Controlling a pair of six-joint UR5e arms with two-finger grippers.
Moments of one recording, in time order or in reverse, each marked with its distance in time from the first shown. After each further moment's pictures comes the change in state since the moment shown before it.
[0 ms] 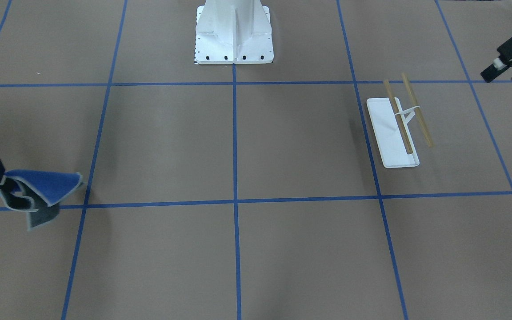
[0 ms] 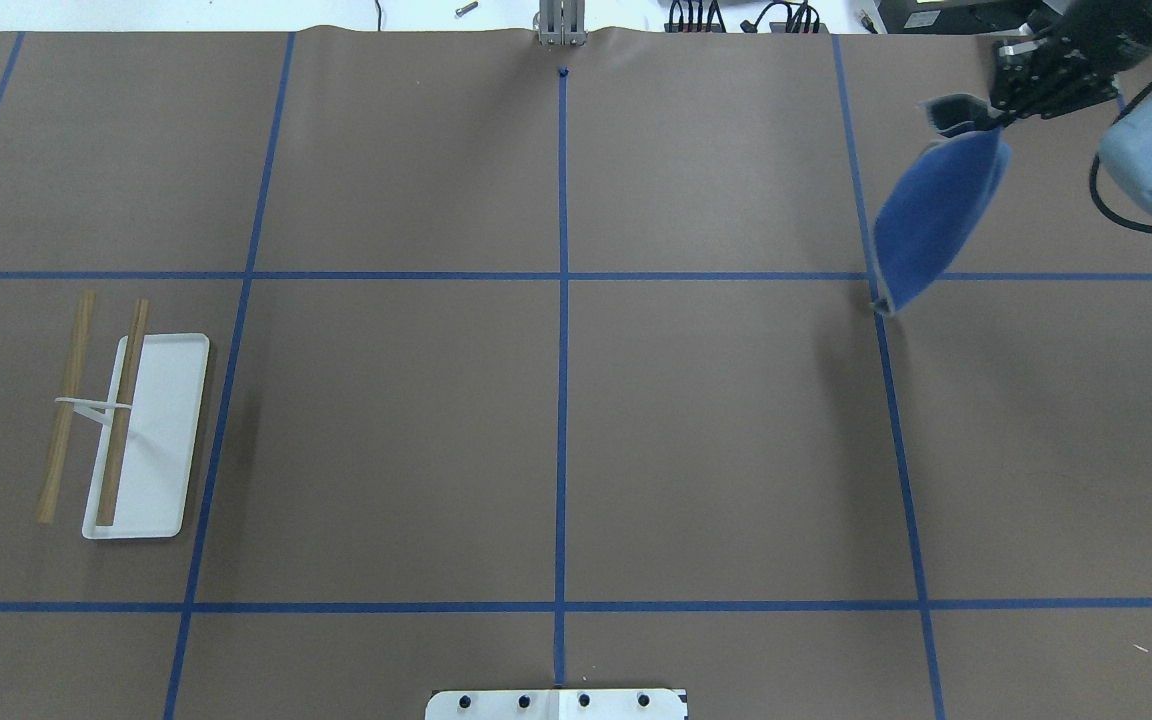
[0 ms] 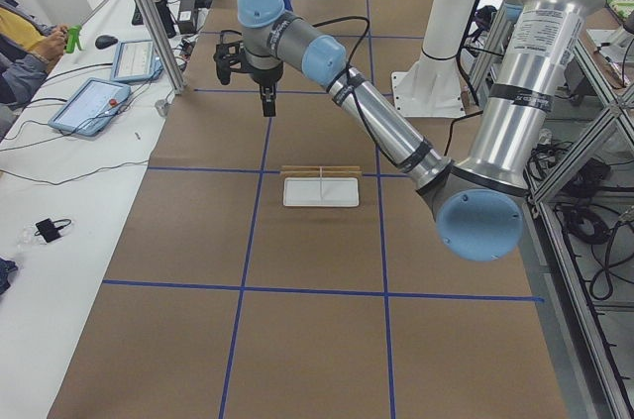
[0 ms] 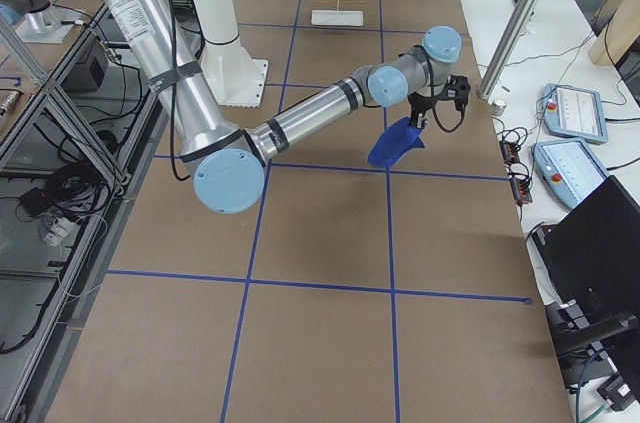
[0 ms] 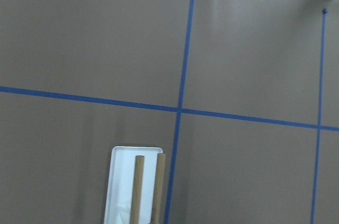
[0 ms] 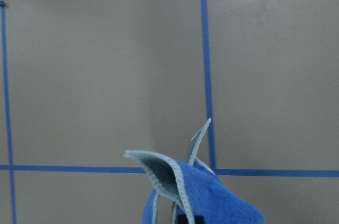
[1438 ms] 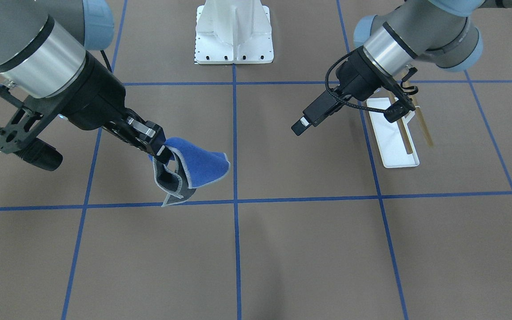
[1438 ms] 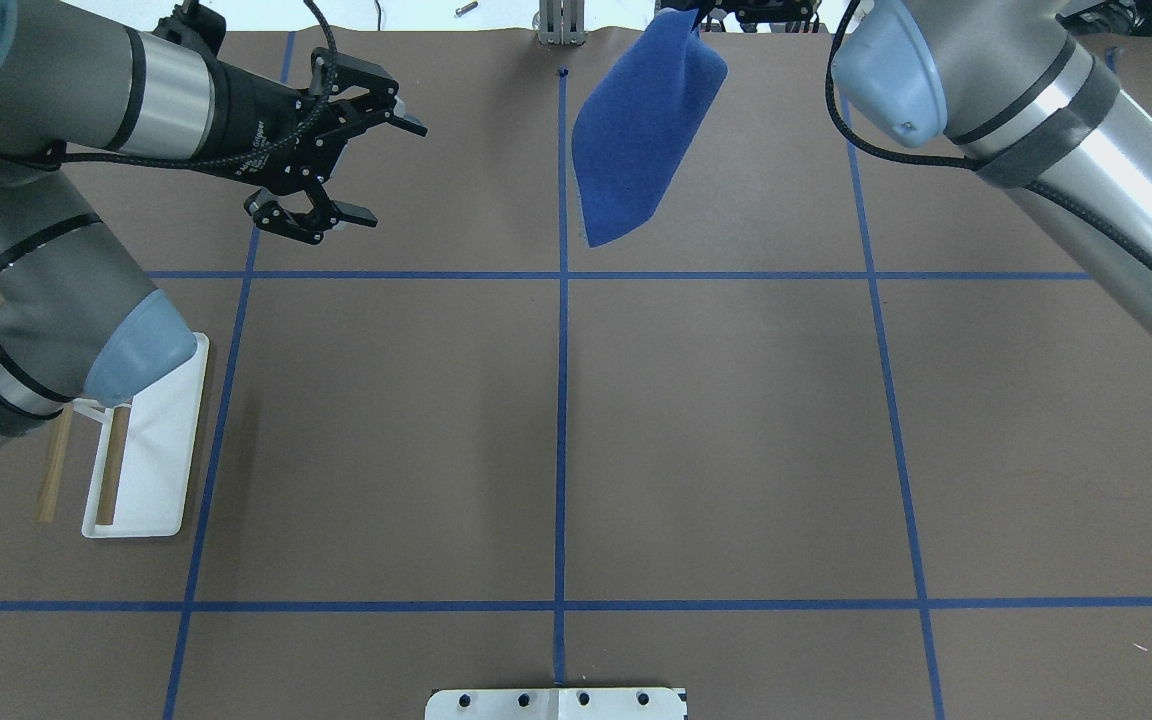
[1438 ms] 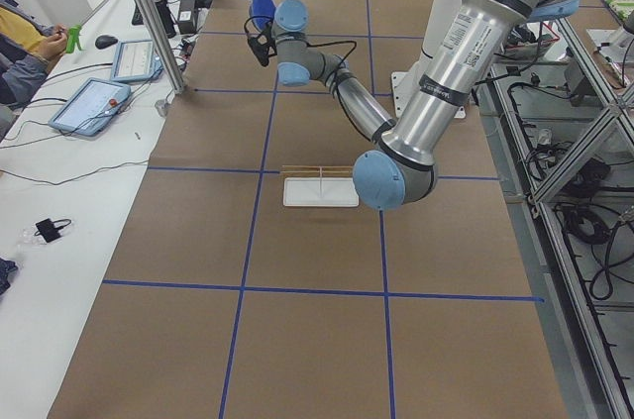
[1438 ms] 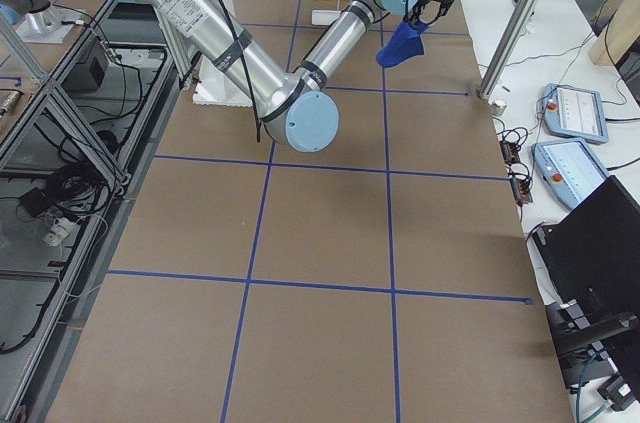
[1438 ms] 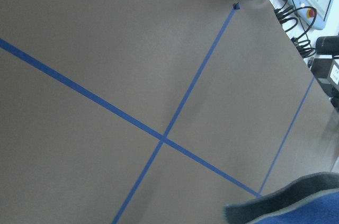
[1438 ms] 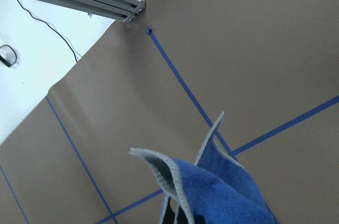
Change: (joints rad) left arm 0.510 -0.192 0.272 -0.930 0.491 -1.332; right arm -0.159 0.354 -0.029 0.163 -0.106 0.990
